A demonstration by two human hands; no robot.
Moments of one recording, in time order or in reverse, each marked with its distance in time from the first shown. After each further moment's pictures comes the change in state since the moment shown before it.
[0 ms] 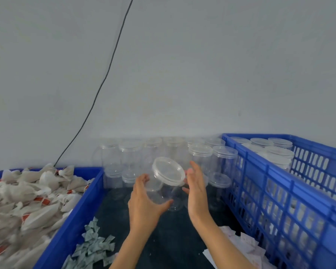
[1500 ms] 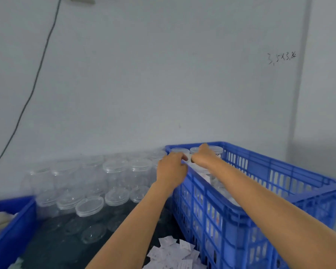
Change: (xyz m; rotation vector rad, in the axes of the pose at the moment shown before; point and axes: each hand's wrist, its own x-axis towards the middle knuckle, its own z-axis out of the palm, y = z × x) left_hand 0.031 0.215 0.151 0.229 -0.502 0.337; right_hand 0.105 -0.138 -0.186 -1.012 0.161 0.396
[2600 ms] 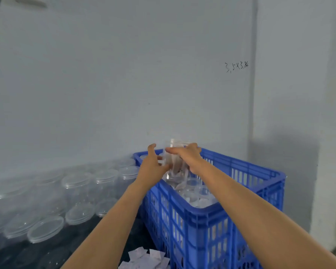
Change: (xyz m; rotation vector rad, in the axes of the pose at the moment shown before) left_hand 0.023 0.028 0.021 -0.454 -0.052 0.029; right_hand 0.007 0.038 -0.043 0.560 0.152 0.033
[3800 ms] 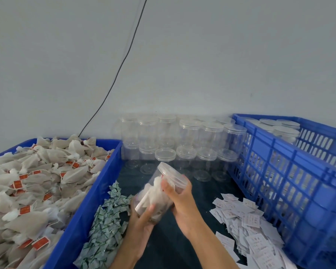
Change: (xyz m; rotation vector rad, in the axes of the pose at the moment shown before) left_hand -0.334 -0.177 -0.151 -0.940 0.419 -0.329; right_hand -0.281 0.101 0.243 0.563 -0.689 0.135
